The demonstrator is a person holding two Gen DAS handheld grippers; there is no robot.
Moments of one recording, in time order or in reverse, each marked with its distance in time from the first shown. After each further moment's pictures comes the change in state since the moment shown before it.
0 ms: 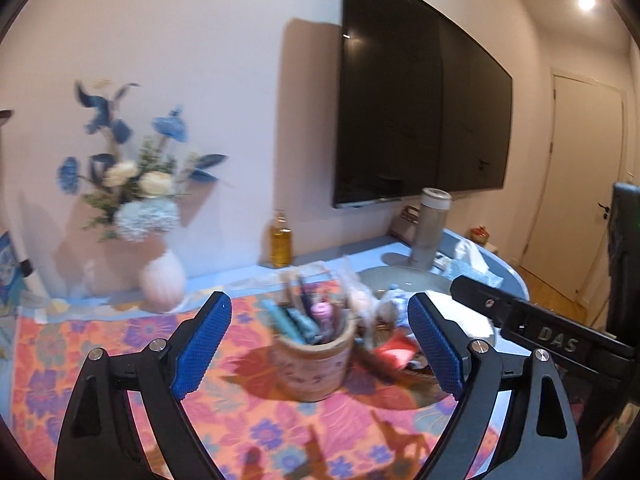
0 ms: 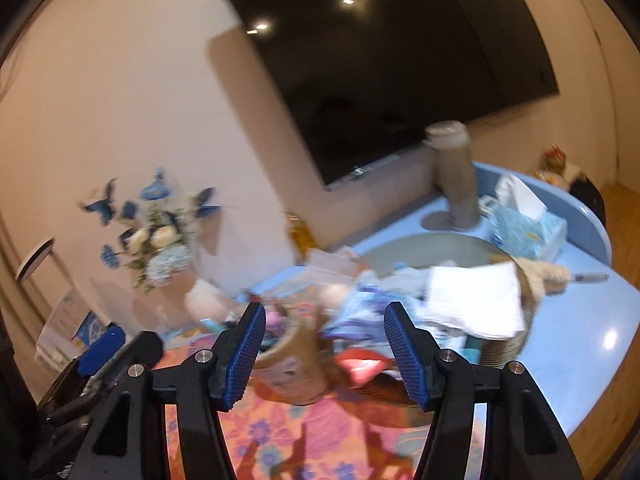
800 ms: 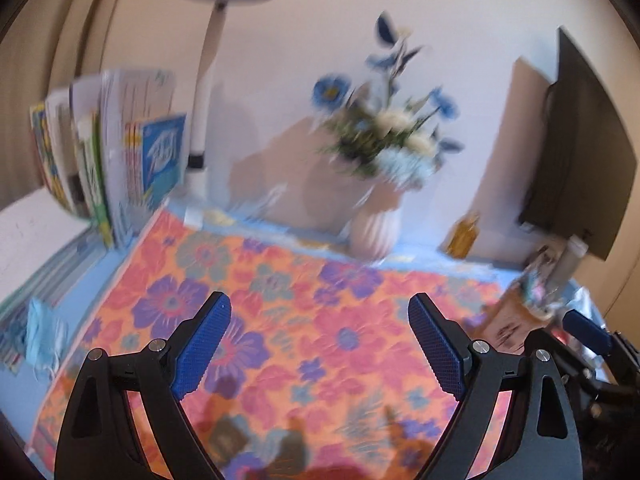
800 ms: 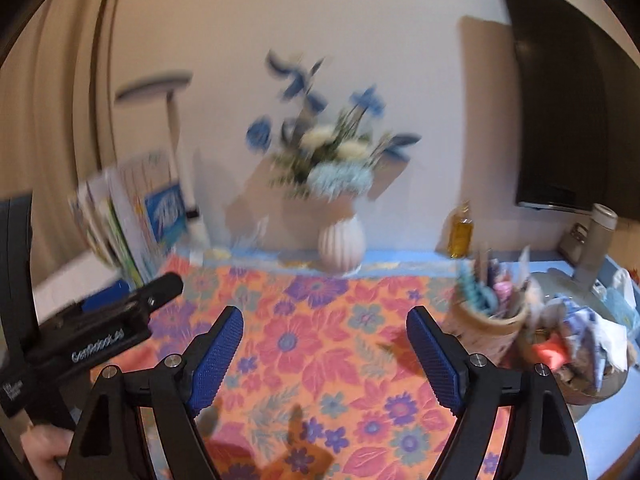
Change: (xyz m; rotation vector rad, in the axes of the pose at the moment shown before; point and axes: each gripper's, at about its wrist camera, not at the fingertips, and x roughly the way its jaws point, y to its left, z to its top) left arm -0.056 0.229 -0.097 -0.354 0.050 0.352; right arm 0.056 0.207 -0.122 -0.502 0.088 0.117
